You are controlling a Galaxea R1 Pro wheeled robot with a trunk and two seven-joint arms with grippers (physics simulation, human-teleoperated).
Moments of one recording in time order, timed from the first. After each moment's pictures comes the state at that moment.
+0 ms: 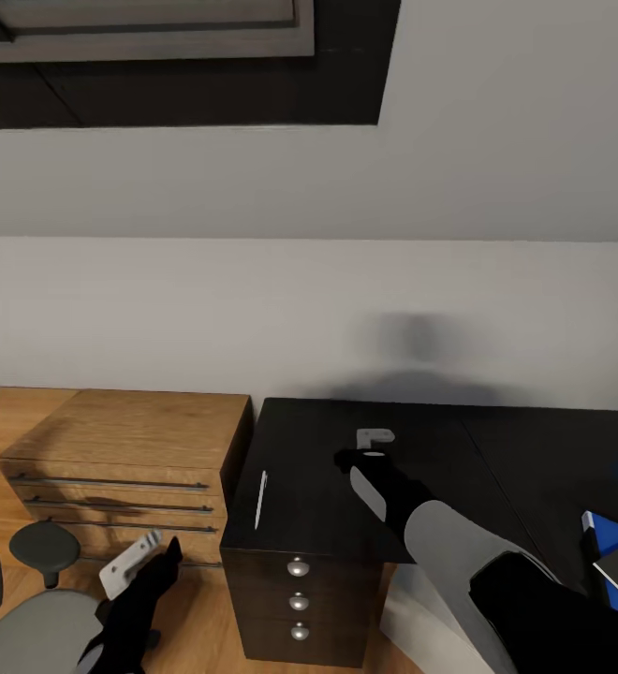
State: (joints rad) left arm -0.05 0.33 -0.52 -1.62 0.92 -0.15 0.90; right arm -0.95 0.17 0.43 -0.32 -0.44 0.25 -0.35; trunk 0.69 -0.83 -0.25
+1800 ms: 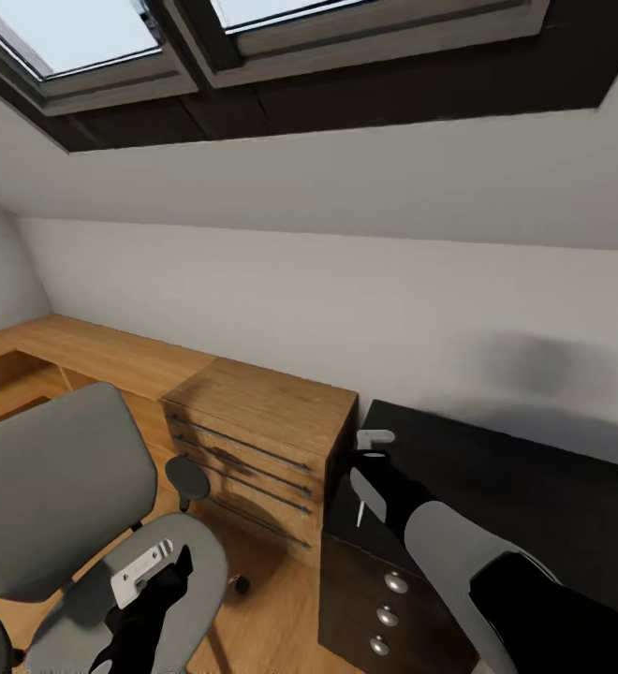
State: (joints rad) left arm -0.05 0.34 -0.60 -1.62 0.90 -0.16 0.91; right arm -0.95 0.17 0.44 -0.32 -0.44 0.24 -0.35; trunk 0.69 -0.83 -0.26
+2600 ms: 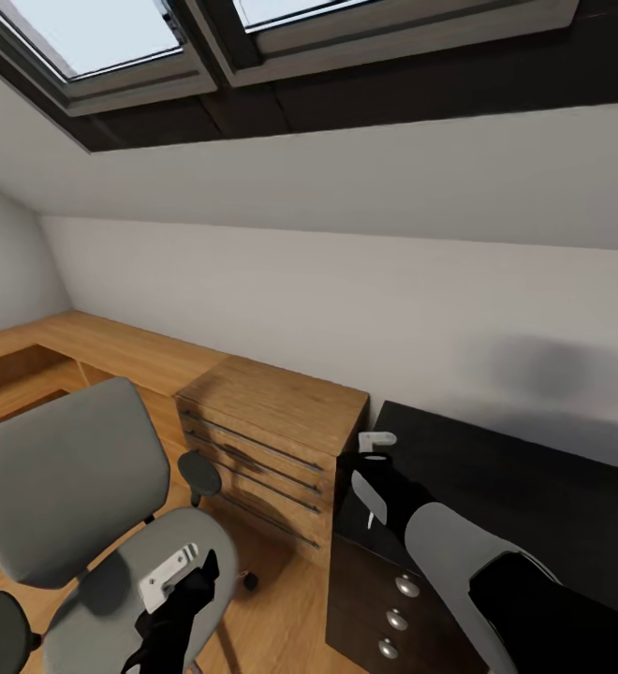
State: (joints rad) left arm -0.05 0.25 -0.63 -1.62 0.90 -0.15 0.92; right arm -0.95 0.17 0.43 -0.29 -0.43 0.22 -0.35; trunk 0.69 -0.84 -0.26
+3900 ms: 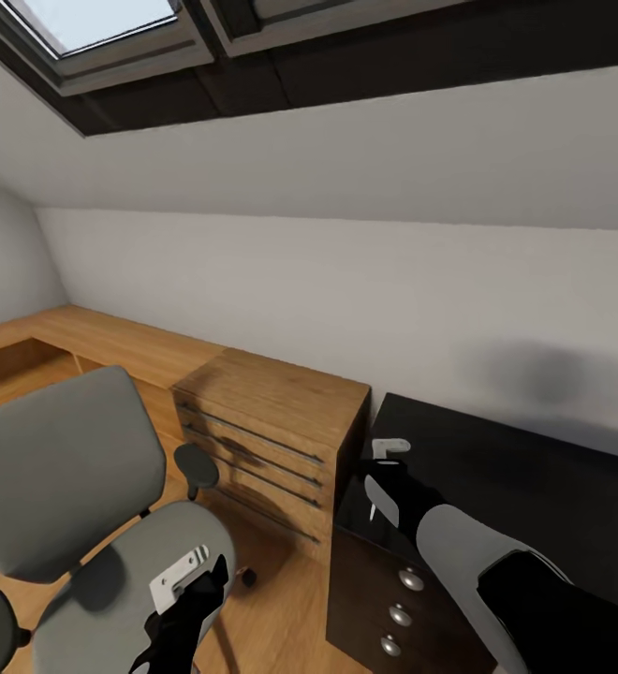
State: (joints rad) left arm -0.05 0.22 -0.64 -1.62 0.90 -0.08 0.91; right arm -0.95 0.14 0.43 -0.25 -0.43 0.23 -0.35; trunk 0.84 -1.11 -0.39
